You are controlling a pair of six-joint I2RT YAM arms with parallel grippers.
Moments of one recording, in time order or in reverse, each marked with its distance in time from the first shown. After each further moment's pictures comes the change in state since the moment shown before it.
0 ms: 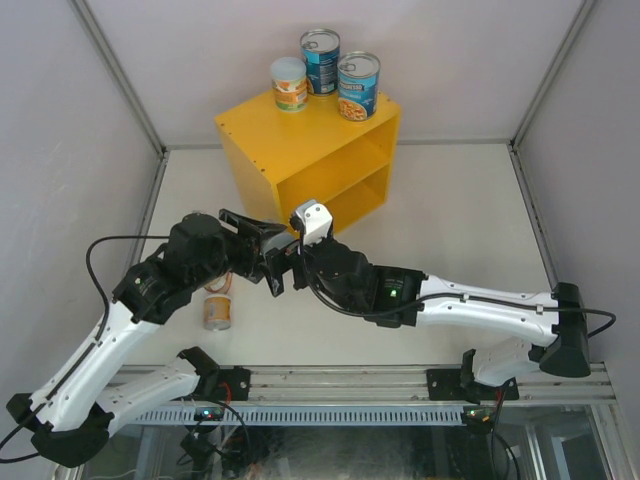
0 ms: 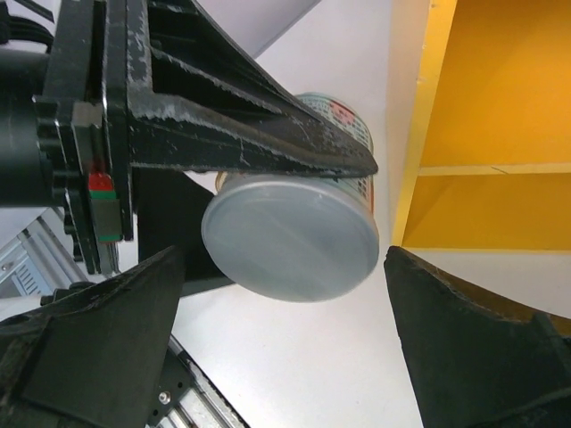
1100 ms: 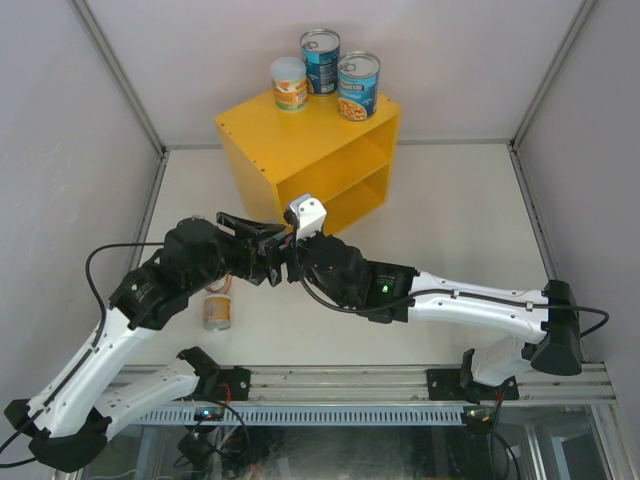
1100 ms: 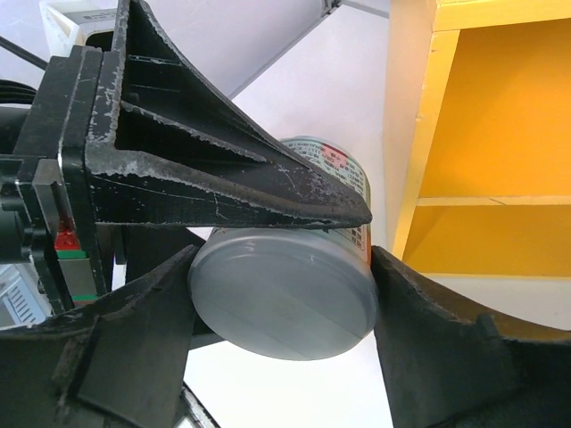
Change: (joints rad) left arm -0.002 -0.039 -0.027 0.028 0.030 -0.067; right arm -0.035 0.053 0.038 0.062 -0.007 -0.033
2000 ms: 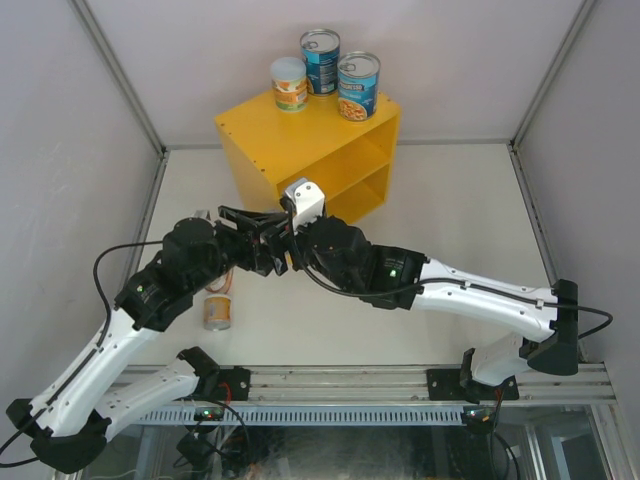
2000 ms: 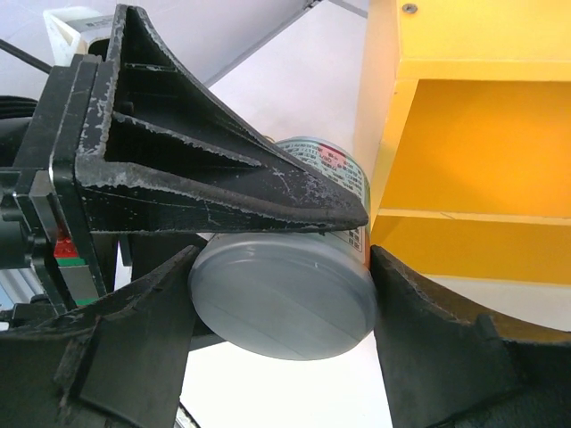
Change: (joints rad) left arm -0.001 -0.011 -0.056 0.168 0.010 -0.059; right arm -0.035 0.012 0.139 -0.184 -0.035 -0.080
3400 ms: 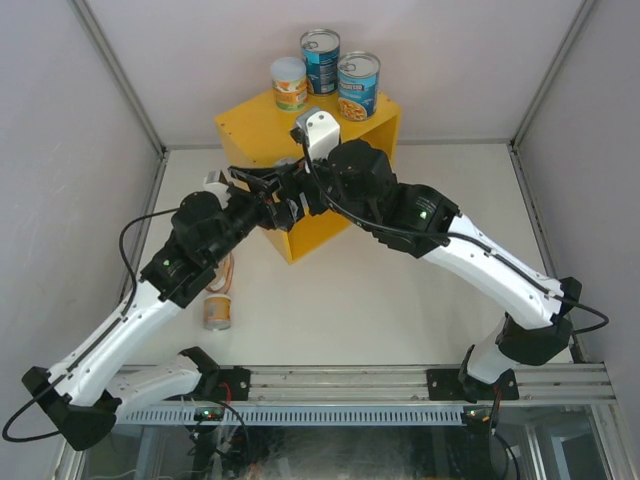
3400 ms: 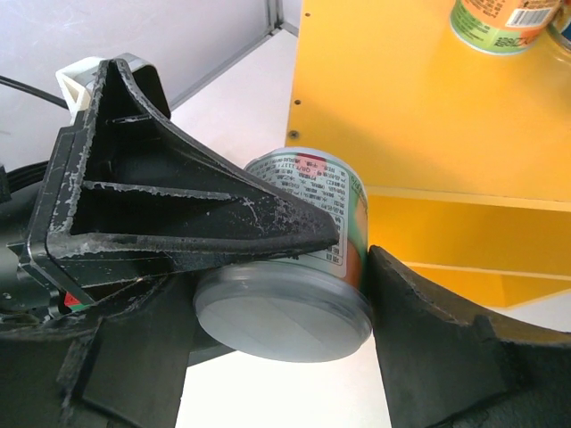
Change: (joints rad) left arm -0.003 0.165 0.060 0.426 -0.014 0.004; right arm -0.169 0.126 0.523 -0.406 -0.155 -0.109
